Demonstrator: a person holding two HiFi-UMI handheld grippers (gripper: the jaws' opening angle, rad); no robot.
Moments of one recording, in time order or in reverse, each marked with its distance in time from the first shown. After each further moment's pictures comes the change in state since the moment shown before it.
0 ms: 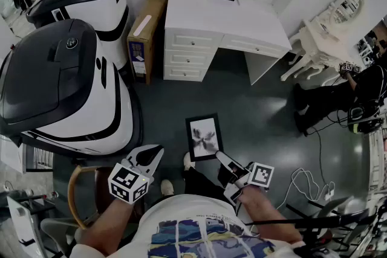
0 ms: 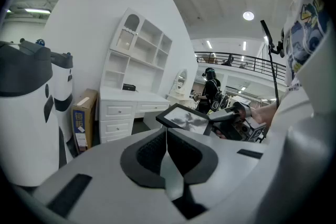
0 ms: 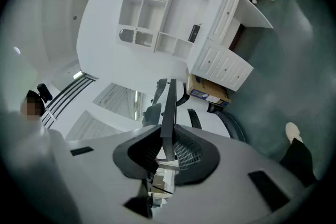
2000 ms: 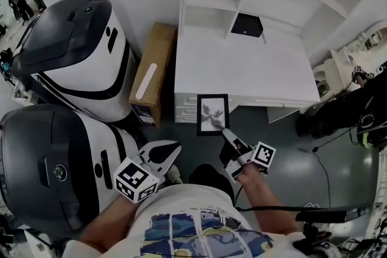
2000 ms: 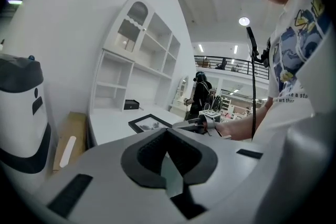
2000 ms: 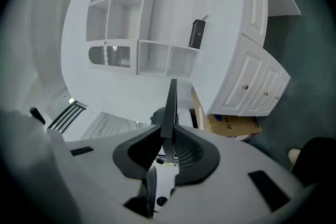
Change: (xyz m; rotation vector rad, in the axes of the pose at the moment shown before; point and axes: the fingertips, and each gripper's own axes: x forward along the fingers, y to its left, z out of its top) left arm 0.241 0.274 0.247 0.071 -0.053 -0.142; right arm 0.346 -0.045 0.373 0.110 -0.142 0.048
